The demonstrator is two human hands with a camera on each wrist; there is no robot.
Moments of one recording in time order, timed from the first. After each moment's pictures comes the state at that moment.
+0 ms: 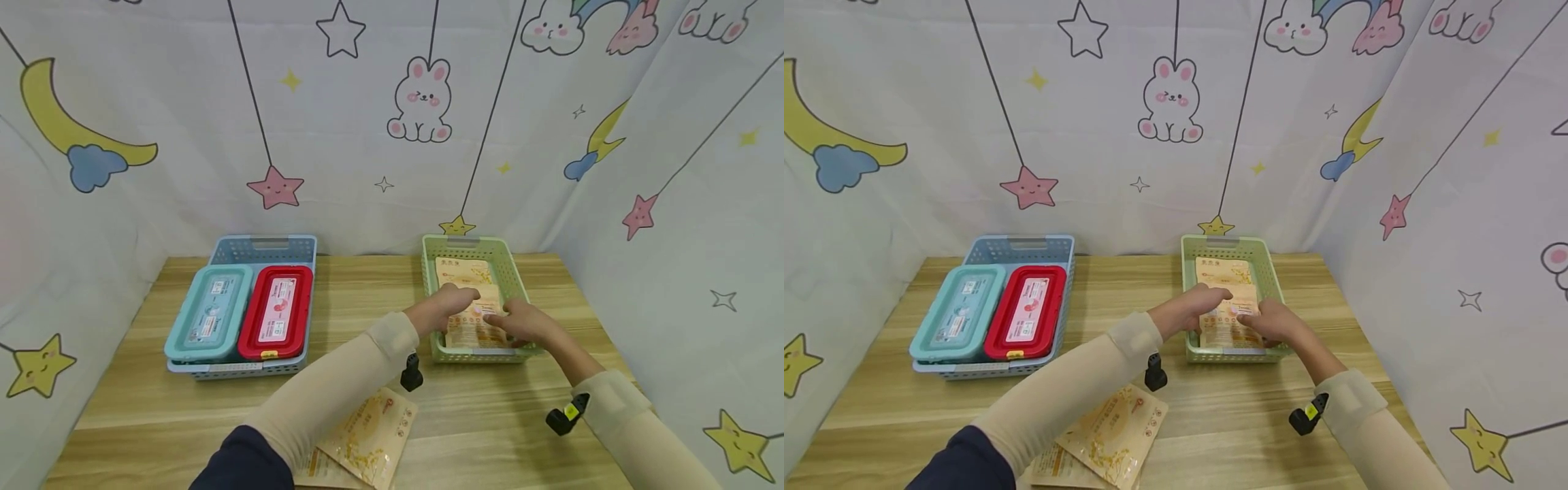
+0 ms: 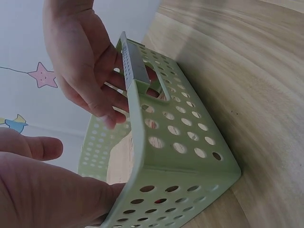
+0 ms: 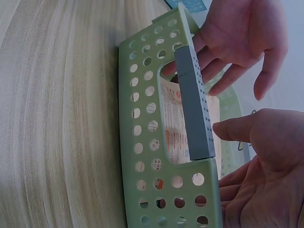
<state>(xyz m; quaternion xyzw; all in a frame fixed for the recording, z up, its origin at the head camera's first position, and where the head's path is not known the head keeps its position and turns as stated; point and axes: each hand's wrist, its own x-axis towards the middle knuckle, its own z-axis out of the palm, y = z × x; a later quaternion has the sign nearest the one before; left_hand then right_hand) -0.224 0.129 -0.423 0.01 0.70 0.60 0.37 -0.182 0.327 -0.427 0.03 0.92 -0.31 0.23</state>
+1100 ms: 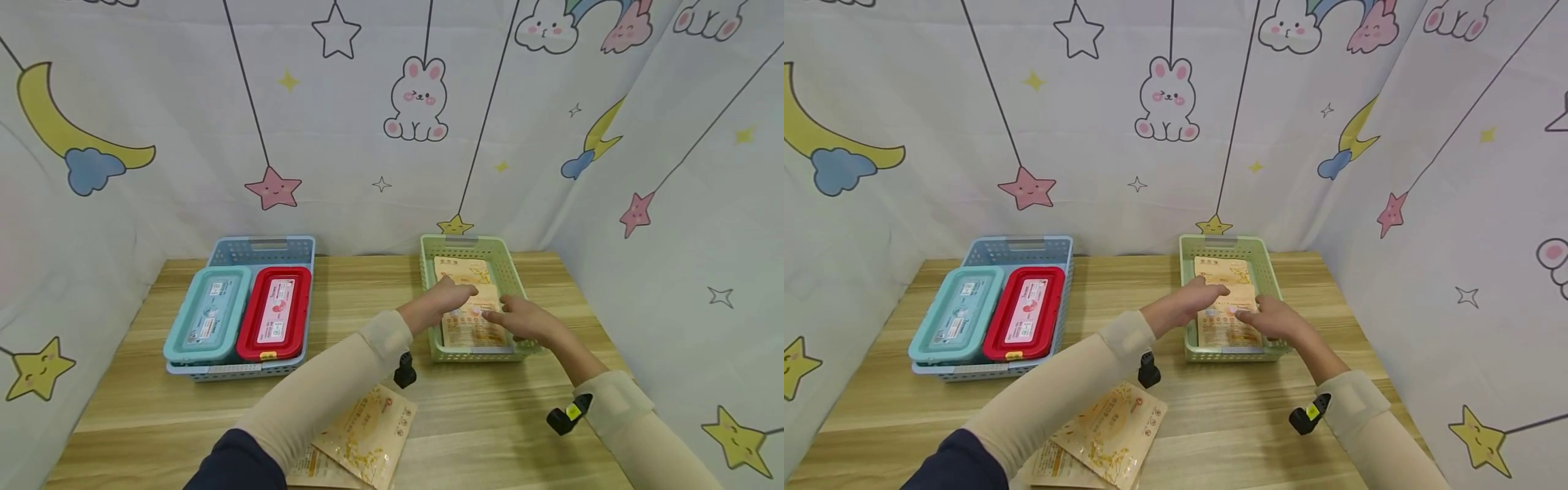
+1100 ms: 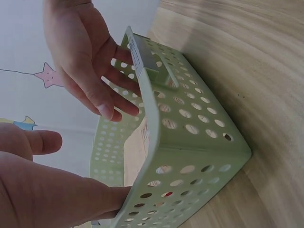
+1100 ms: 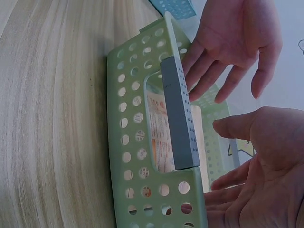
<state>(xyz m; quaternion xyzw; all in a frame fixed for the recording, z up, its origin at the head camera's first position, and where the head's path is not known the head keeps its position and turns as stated) -0.224 0.122 -0.415 0.06 0.75 0.57 0.34 -0.176 0.329 -0.417 0.02 0.92 -0.32 0.24</state>
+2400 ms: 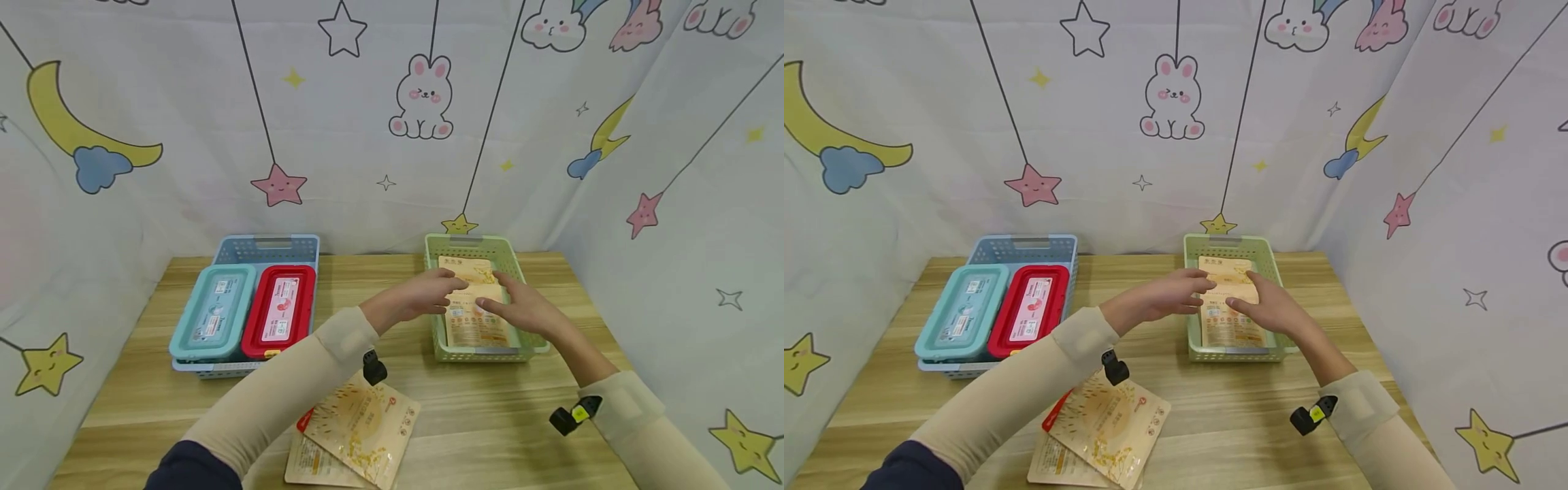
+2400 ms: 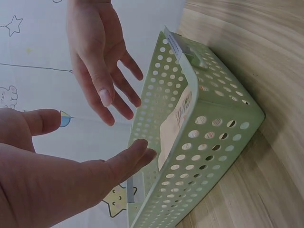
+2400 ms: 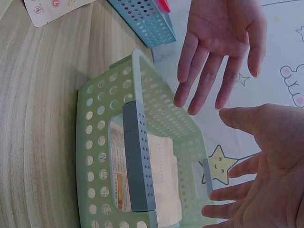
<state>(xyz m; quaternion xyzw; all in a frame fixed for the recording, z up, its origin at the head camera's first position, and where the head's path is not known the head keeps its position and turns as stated) -0.226 0.069 -0.384 0.13 0.68 0.60 0.39 -0.178 0.307 -0.390 -0.05 0.95 -0.28 0.14</state>
